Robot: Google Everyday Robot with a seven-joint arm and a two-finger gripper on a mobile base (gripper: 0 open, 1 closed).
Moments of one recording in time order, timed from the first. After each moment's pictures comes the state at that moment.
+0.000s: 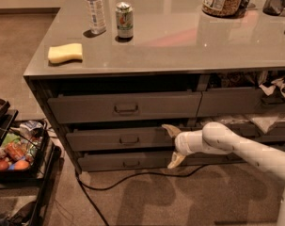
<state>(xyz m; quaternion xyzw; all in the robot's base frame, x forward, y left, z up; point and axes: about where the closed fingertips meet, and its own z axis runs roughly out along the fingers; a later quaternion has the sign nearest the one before) 0.628 -0.122 0.454 -0.73 0.54 0.06 0.40</state>
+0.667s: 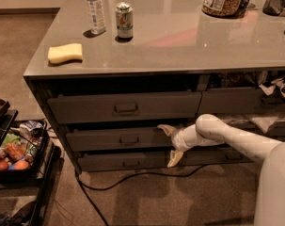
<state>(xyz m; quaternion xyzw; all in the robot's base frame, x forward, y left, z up) 0.635 -0.113 0.441 -0.76 0.54 0.09 0.35</state>
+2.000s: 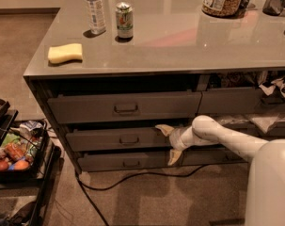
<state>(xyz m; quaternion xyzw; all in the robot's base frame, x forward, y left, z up) 0.658 -0.111 0.415 -0.80 0.49 0.05 0.35</state>
